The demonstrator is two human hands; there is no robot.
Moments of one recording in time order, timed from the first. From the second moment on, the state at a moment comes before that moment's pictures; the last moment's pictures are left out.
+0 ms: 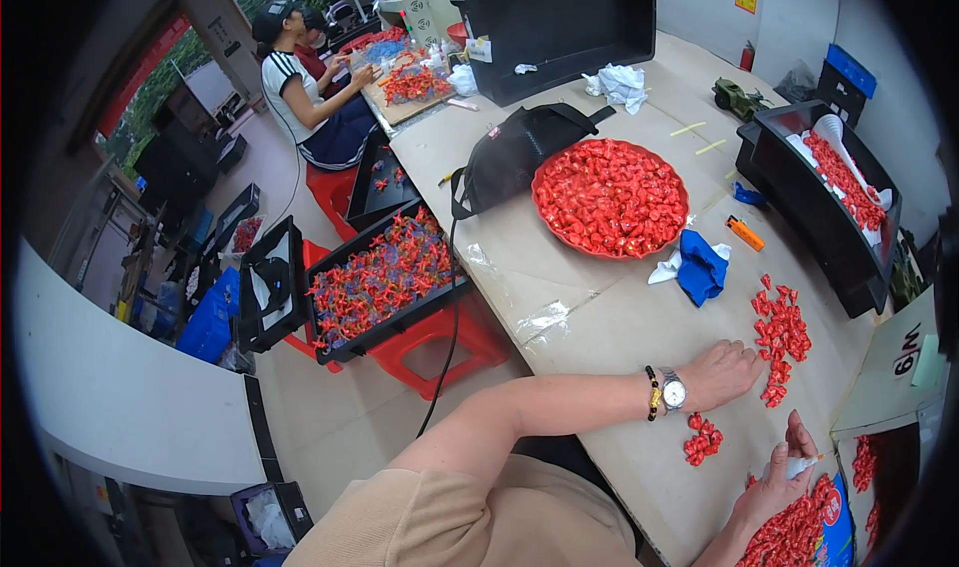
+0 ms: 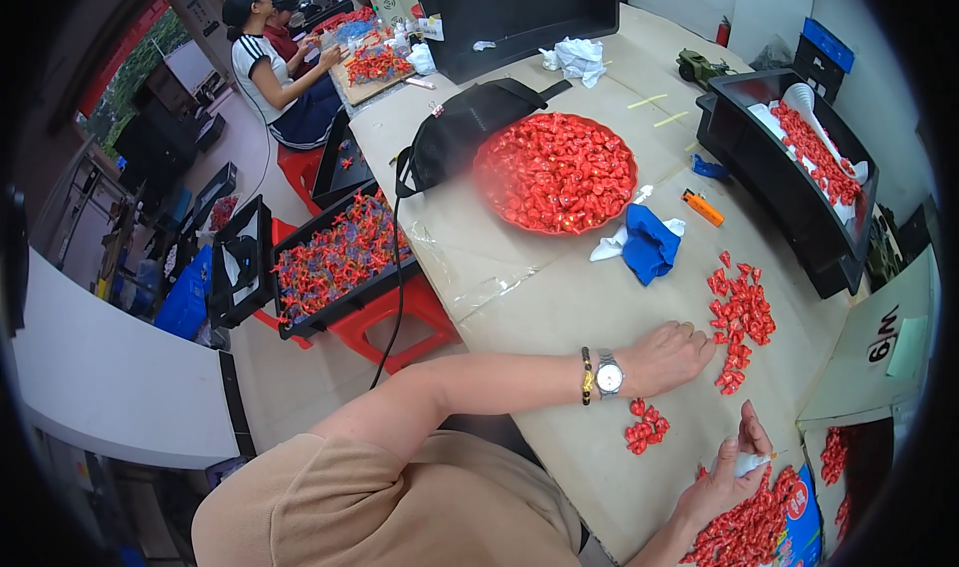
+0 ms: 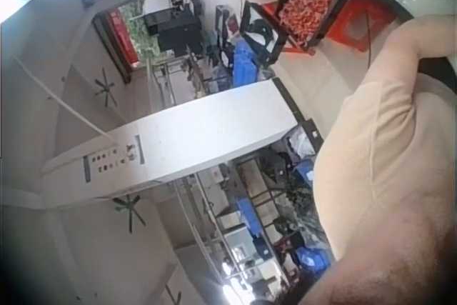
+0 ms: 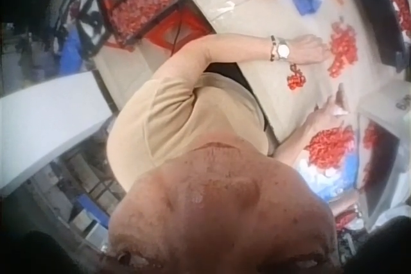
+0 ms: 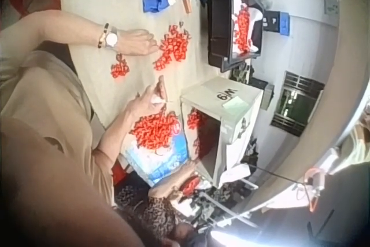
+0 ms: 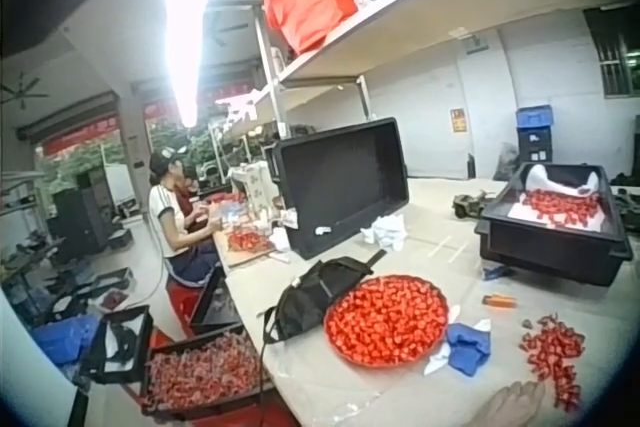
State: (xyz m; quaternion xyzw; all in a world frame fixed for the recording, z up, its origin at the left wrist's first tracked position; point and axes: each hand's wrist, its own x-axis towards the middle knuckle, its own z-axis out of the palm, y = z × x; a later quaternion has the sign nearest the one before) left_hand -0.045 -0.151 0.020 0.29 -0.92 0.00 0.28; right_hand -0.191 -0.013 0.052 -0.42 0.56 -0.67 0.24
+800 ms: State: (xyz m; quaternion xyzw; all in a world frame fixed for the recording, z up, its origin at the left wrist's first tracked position) left_hand -0.012 -0.172 0.052 0.25 -0.19 -0.87 0.38; right_hand -0.188 -0.007 0.057 -0.40 0.55 -0.68 0.27
